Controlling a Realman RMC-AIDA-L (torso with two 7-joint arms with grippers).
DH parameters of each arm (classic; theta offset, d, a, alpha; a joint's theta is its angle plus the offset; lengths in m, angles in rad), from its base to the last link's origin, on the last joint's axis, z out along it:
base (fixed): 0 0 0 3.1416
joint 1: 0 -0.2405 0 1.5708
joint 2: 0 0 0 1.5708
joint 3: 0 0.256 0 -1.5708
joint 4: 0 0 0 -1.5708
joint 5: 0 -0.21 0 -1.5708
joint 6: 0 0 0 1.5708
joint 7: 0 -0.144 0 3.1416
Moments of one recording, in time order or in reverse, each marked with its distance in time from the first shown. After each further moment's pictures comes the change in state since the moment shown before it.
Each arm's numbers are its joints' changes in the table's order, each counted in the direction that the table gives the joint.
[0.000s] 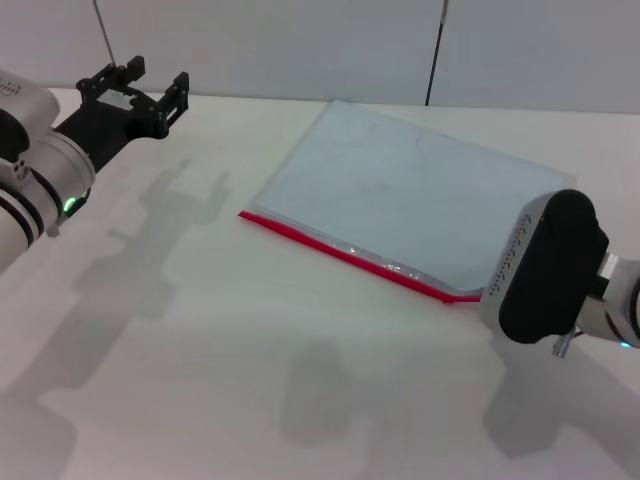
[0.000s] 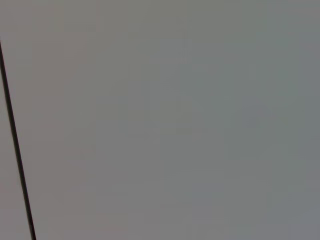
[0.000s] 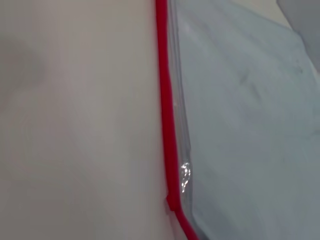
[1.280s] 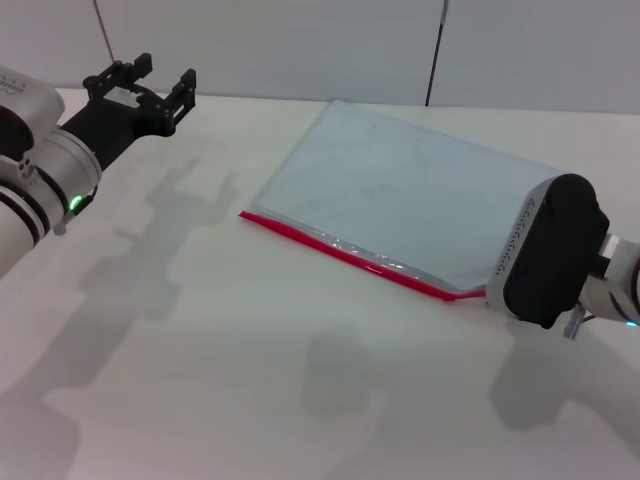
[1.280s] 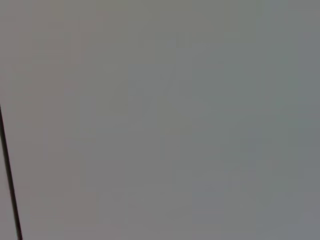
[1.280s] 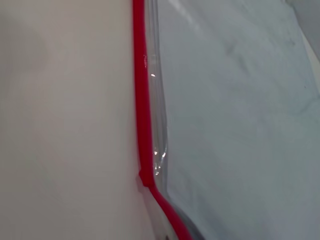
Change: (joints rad) left arm 0.004 -0.006 0.000 0.004 -0.004 0.011 0.008; right arm -0.084 -0.001 0.047 0.124 0.003 -0.009 0.006
